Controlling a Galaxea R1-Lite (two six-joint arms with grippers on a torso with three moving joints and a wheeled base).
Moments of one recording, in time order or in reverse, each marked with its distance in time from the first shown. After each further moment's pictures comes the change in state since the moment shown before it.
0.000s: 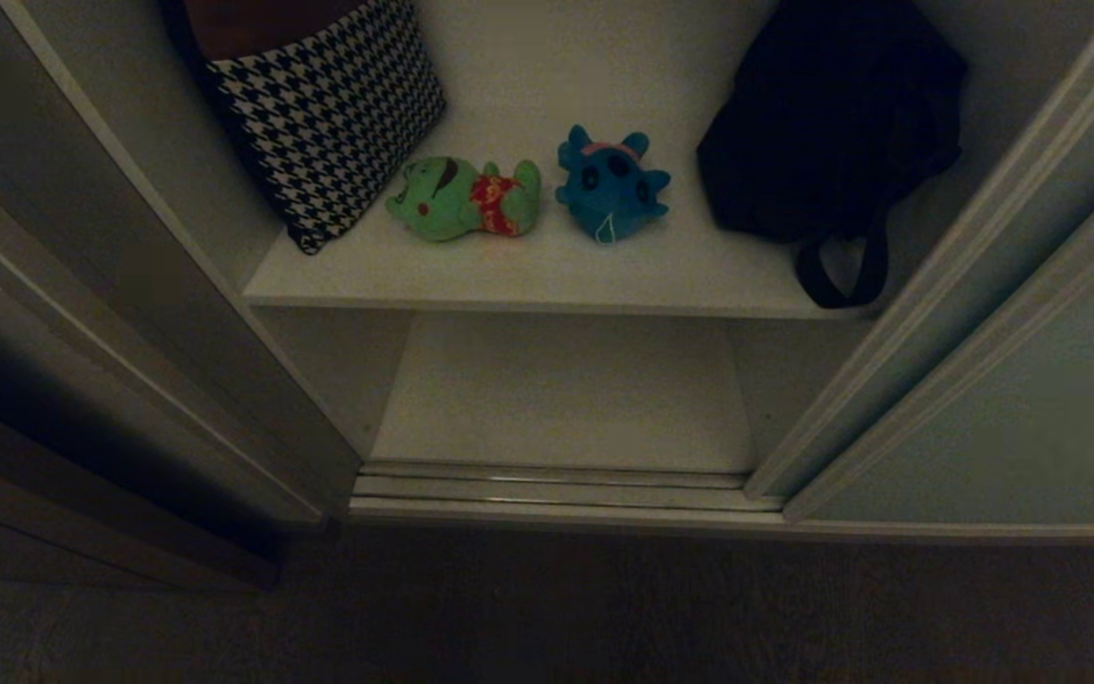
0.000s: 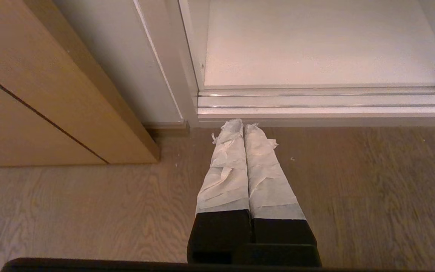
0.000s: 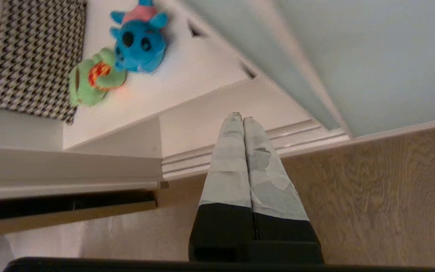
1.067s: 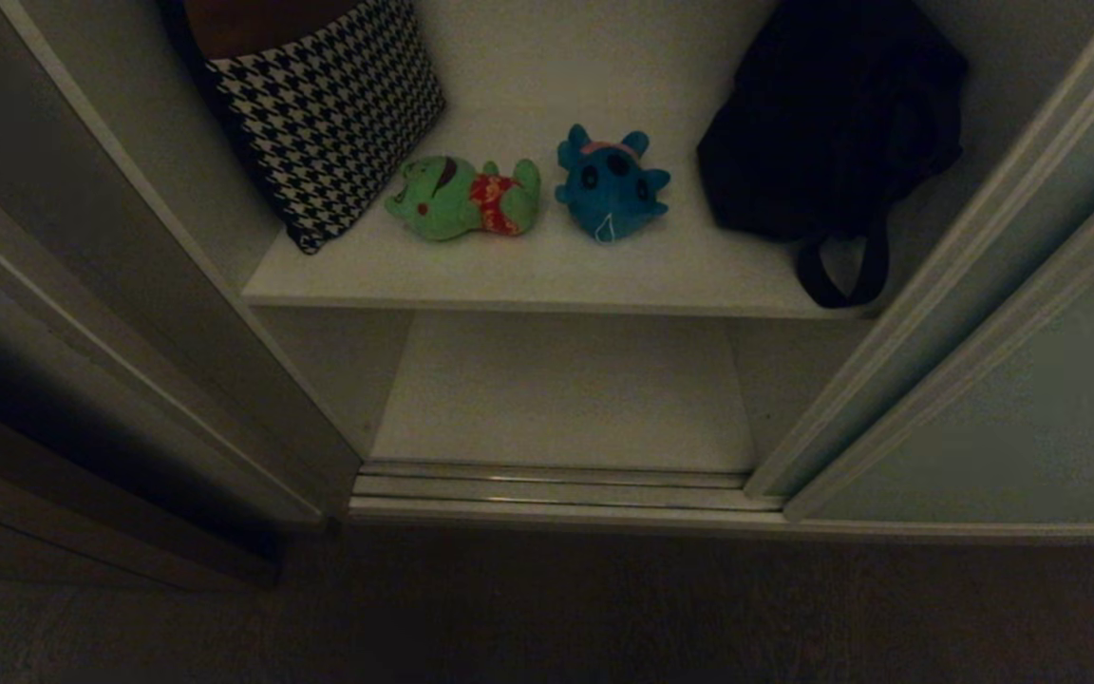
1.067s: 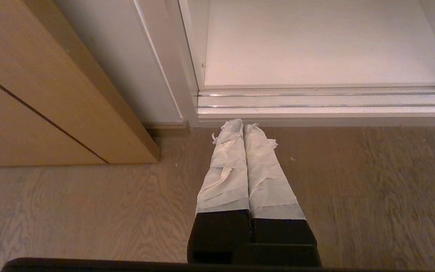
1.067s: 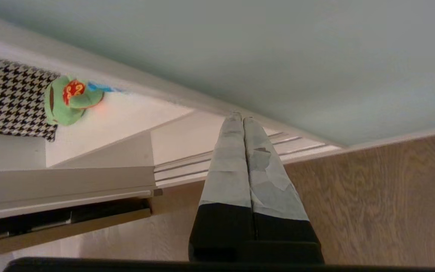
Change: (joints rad) left arm 0.000 0.000 0.000 0.000 0.000 0.000; right arm 0.001 0.190 0.002 -0.147 -0.005 0.001
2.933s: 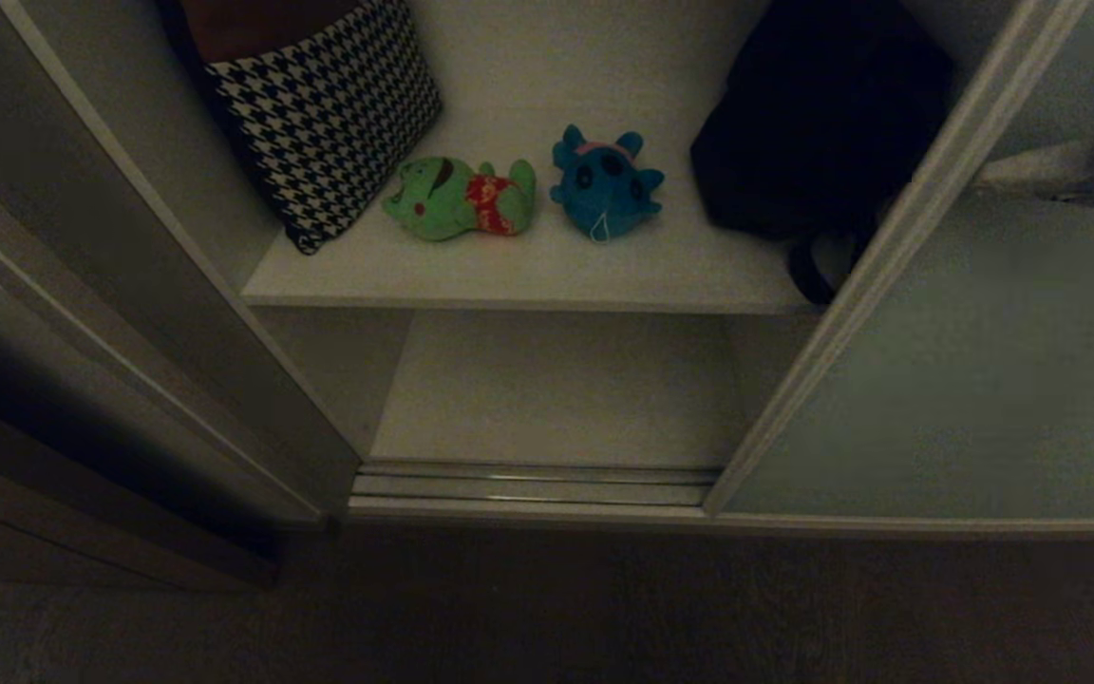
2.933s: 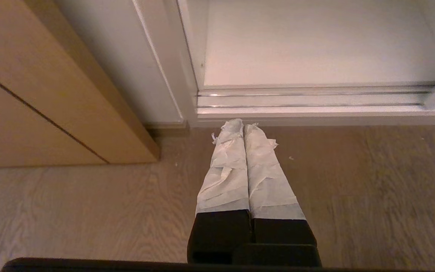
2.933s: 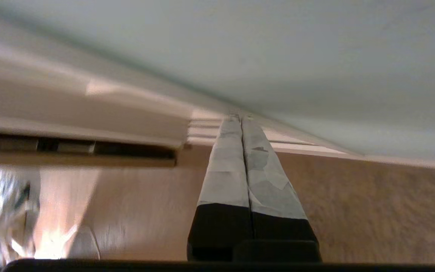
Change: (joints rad) left arm 0.000 0.000 0.000 0.000 0.000 0.000; right arm 0.649 0.082 0.030 -0.154 -0.314 0.000
